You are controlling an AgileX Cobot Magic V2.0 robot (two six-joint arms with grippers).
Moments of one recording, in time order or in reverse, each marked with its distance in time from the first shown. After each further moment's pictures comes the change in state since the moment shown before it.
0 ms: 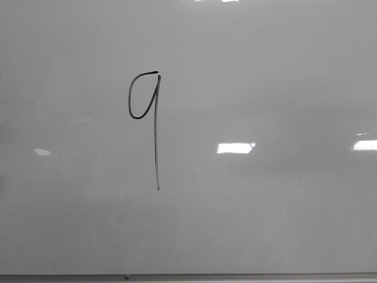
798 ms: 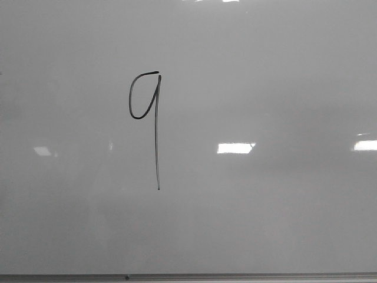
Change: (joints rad) left arm 0.000 -0.293 0.009 0.011 0.168 0.000; right arm 0.000 0.000 0.000 0.007 0.000 0.002
